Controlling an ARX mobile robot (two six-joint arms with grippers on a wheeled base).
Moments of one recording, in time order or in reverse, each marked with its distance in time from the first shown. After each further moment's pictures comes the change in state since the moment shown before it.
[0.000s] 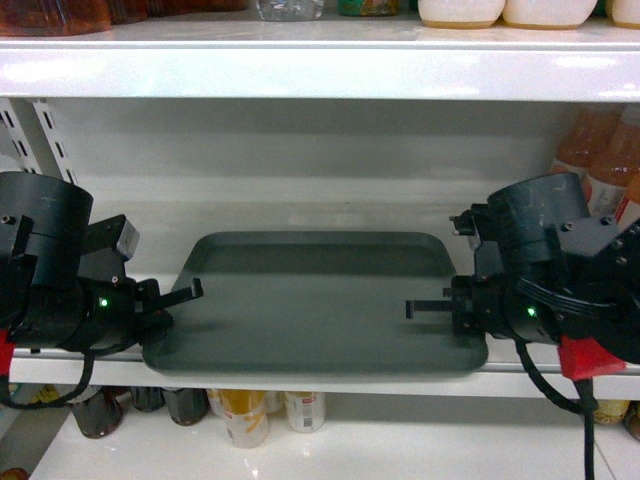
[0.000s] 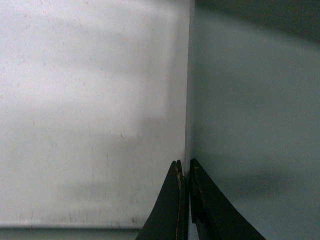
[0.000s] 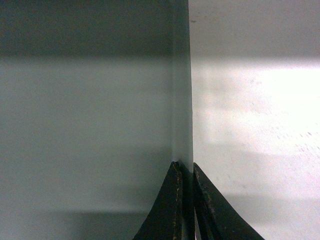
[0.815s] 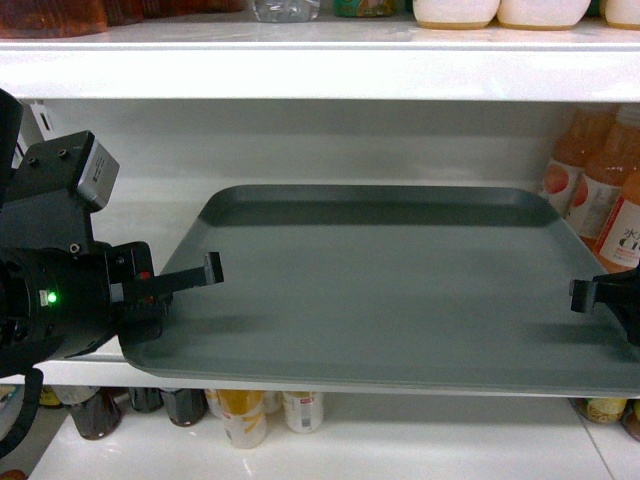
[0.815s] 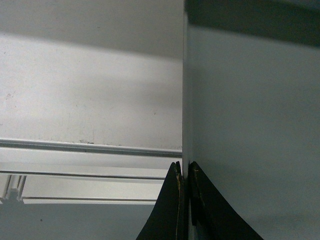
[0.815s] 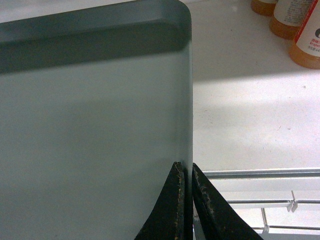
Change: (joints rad) left arm -0.222 -0.542 -0.359 0.024 -0.220 -0.060; right arm -0.109 -0.629 -0.574 0.173 -0.124 0.016
